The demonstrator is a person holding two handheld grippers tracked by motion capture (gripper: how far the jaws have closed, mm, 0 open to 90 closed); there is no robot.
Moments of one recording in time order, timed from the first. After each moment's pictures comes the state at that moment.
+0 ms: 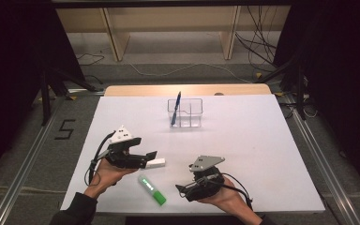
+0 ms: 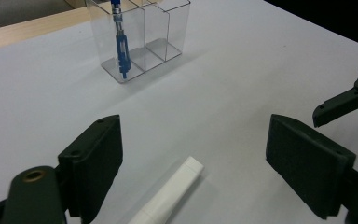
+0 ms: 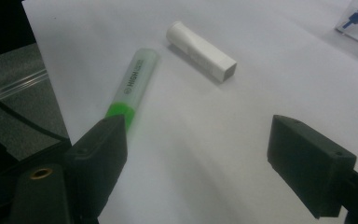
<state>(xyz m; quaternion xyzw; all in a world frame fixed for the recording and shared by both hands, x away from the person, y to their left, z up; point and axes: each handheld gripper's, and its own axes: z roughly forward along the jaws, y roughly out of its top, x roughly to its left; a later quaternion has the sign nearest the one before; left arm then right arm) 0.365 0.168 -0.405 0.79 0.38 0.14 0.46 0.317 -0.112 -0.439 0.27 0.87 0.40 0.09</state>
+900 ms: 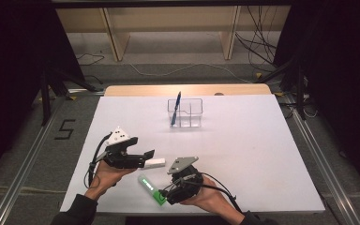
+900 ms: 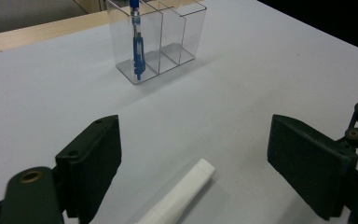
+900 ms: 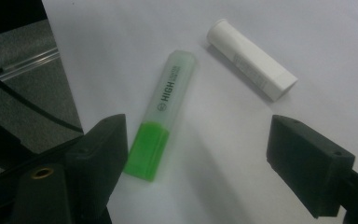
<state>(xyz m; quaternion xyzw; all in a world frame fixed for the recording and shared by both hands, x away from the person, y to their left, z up) 0.365 0.174 -0.411 0.77 0.39 0.16 0.47 0.319 -0.059 -0.445 0.24 0.90 0.37 0.07</state>
